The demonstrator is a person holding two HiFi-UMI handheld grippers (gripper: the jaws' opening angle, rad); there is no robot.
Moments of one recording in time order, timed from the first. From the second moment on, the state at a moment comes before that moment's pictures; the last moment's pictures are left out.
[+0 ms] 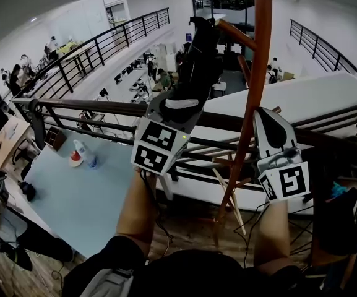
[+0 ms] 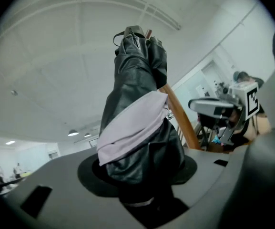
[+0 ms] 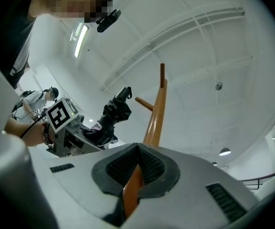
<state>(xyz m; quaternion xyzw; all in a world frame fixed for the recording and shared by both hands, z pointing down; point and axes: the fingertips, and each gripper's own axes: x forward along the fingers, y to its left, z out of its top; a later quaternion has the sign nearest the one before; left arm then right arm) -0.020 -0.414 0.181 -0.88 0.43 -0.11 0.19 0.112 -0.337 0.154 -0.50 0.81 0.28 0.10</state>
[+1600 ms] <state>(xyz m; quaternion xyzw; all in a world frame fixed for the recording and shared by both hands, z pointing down) 0.062 -0.362 0.235 -1.00 0.09 -0.04 0.01 0.122 -0.347 0.168 -0.51 0.81 0.27 0.09</state>
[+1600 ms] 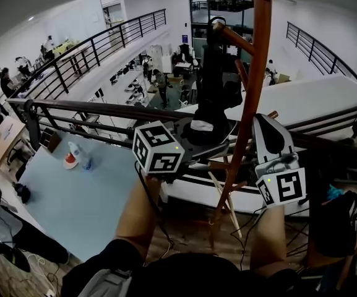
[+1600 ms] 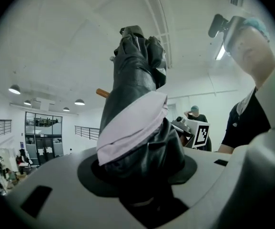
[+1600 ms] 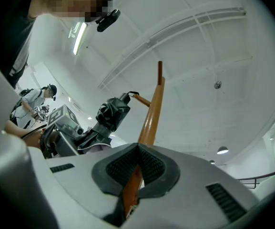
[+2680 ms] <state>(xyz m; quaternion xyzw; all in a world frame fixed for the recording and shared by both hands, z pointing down) 0.095 -0.365 0.266 -1.00 0.06 -0.08 0.01 0.144 -0.342 0.174 -0.54 0.80 0.27 0.08</state>
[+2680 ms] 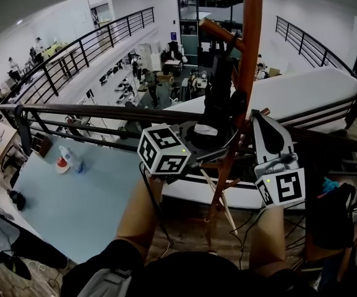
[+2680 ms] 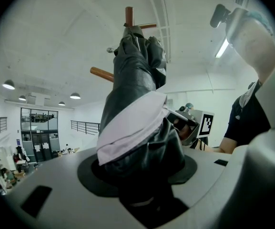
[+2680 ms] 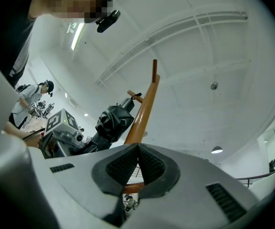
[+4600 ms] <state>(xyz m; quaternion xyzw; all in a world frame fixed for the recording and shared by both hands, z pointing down) 0.107 -0.370 0.297 -0.97 0.24 -0.07 0.06 0.160 -0.336 0.226 -0.54 0.81 0.21 0.05</state>
